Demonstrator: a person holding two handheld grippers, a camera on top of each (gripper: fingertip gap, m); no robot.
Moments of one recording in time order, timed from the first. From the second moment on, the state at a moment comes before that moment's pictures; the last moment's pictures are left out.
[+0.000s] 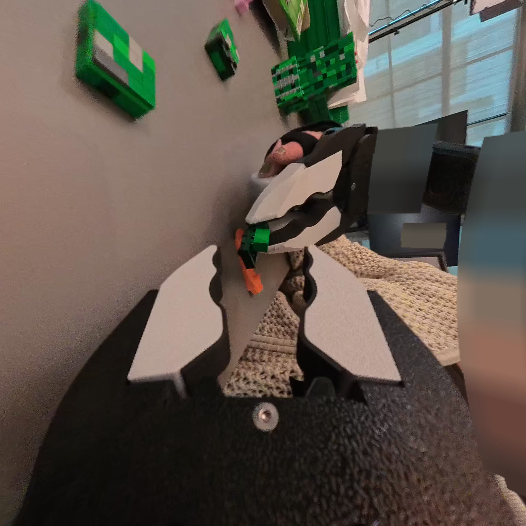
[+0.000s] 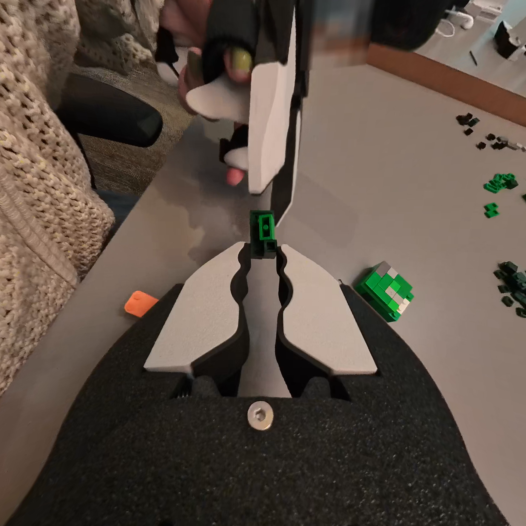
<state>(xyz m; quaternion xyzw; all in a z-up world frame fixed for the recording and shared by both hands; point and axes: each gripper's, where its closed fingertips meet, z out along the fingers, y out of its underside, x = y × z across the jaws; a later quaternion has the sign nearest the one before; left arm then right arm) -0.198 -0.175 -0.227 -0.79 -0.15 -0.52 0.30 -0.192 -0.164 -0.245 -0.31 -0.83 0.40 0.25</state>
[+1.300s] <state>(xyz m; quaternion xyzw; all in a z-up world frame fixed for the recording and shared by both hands) -0.186 -0.169 -0.233 -0.74 -0.16 -0.57 0.31 -0.188 -0.177 -0.241 -0.29 -0.84 0.40 0.23</state>
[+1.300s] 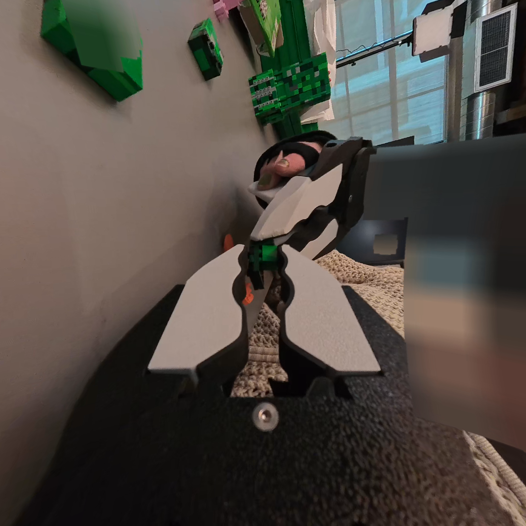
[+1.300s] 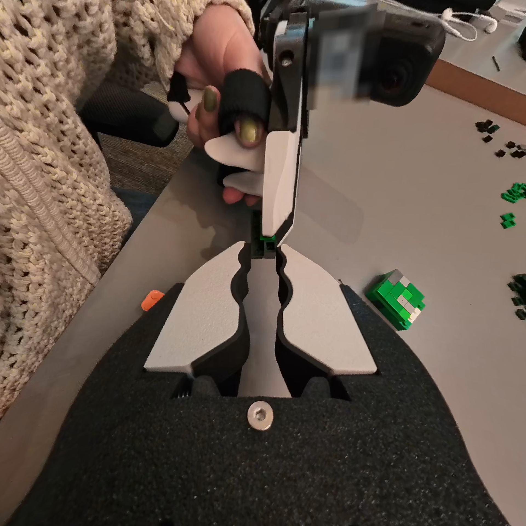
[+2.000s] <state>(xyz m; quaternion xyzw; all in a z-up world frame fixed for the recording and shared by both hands) -0.191 -0.167 -0.228 -0.72 -0.15 -0.57 0.36 -0.192 -0.177 -0.248 -0.30 -0.83 0.41 0.23</state>
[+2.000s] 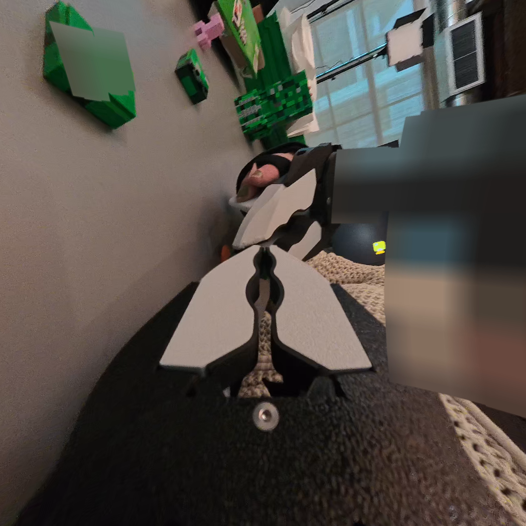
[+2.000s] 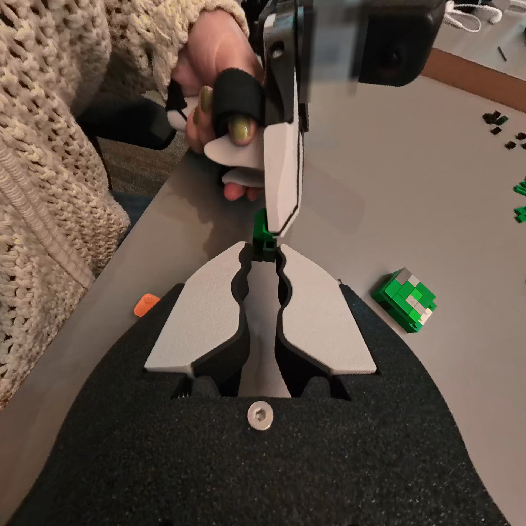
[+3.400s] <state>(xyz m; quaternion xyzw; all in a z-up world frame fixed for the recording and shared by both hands) -0.202 -0.153 -0.214 -0.75 -0.08 -0.47 0.45 -0.203 -0.165 -0.234 -0.33 -0.78 0.46 0.25</state>
